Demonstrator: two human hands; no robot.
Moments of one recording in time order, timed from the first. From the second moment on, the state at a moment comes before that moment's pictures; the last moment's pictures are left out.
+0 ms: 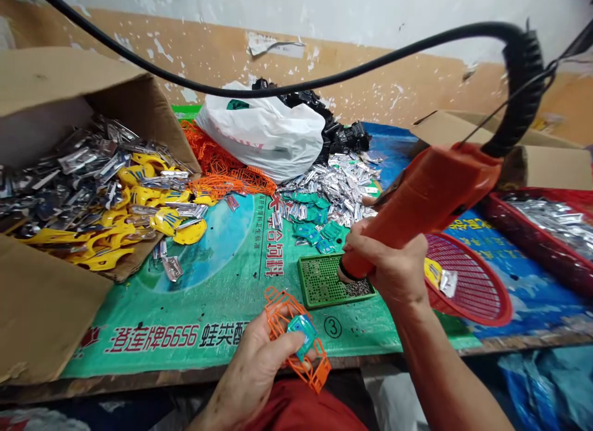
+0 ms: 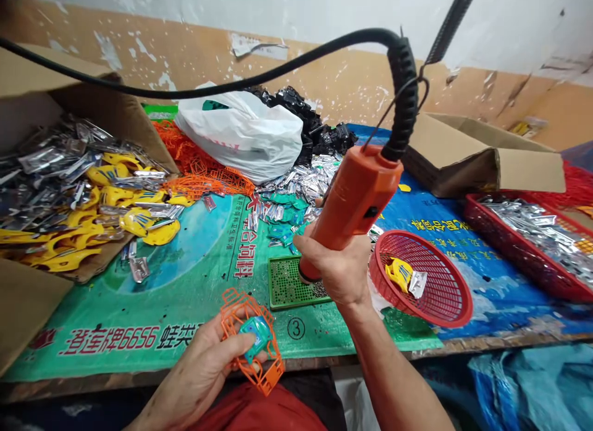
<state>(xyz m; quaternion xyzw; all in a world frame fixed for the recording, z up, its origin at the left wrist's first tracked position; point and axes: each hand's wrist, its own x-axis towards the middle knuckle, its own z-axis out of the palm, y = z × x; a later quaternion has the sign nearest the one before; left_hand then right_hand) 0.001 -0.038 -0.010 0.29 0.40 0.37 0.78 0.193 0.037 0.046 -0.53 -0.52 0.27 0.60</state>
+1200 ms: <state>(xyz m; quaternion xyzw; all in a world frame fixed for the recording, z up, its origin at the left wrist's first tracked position) 0.007 -0.038 0.003 0.27 0.39 0.36 0.80 0.192 0.033 0.045 -0.59 -0.45 0.28 0.61</state>
